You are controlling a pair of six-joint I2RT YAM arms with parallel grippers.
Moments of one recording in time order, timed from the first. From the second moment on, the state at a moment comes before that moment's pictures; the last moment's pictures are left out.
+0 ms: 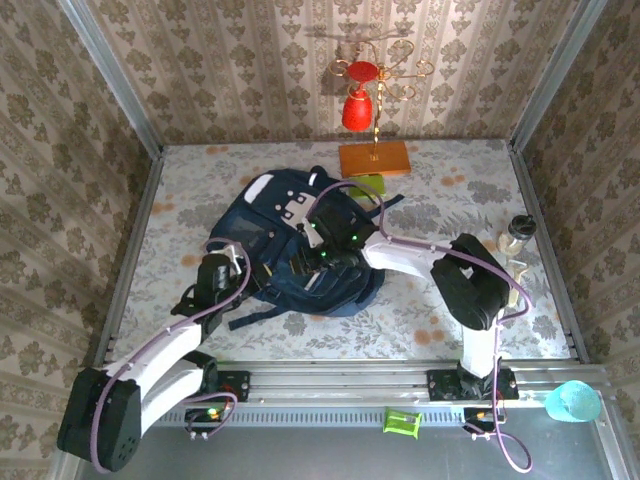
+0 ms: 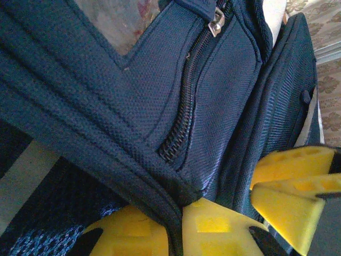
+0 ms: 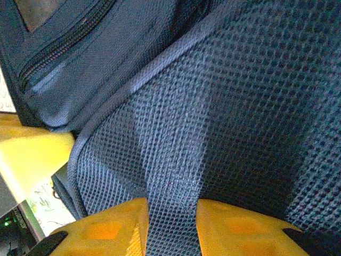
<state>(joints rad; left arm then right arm) -0.40 0.92 0.26 0.08 0.27 -0.82 0.77 1.89 1.27 -0.26 -0.32 0.47</state>
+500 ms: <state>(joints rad) -0.42 0.96 0.26 0.09 0.26 -0.83 0.72 1.97 1.38 -0.31 -0.41 0.35</state>
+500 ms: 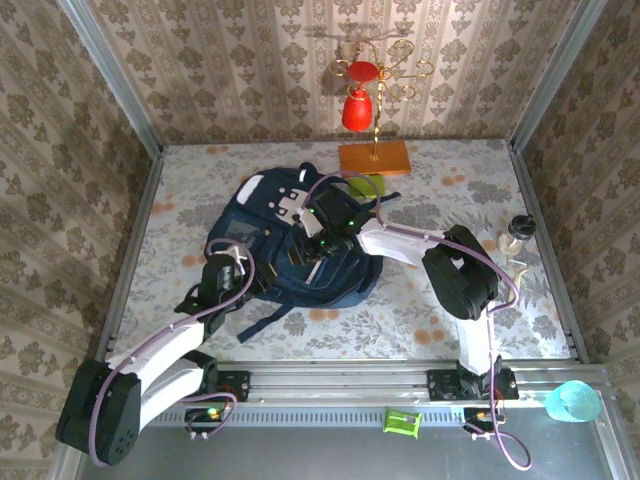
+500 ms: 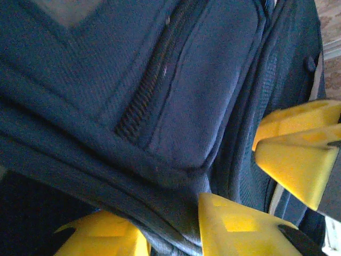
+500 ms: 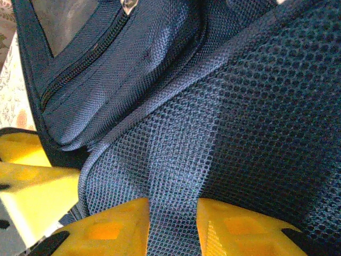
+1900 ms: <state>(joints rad) -0.25 0.97 0.26 0.13 0.48 -0.87 1.01 1.71 0.96 0.20 -0.19 0.76</state>
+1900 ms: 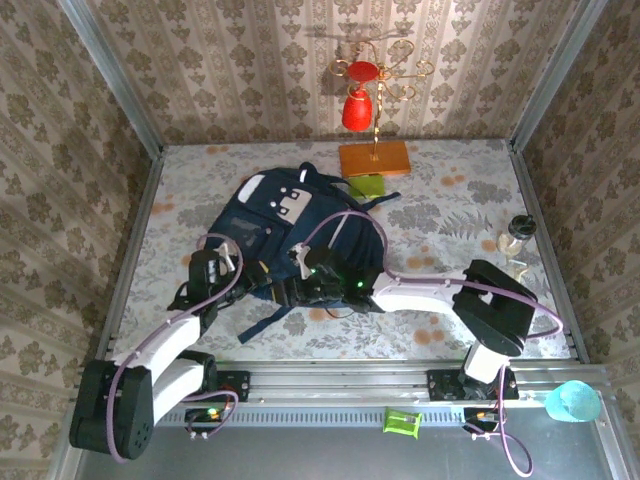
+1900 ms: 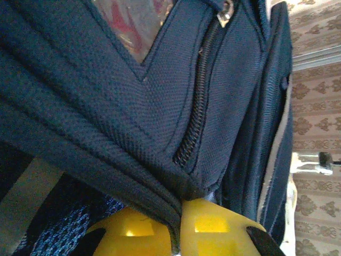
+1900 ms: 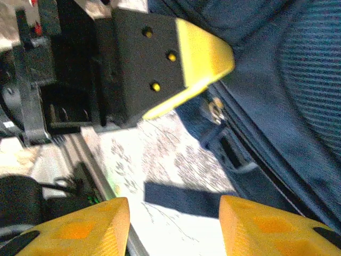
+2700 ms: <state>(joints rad) -0.25 0.95 0.27 0.12 0.55 -0.95 1.11 1.90 0.88 0.61 0.15 0.93</state>
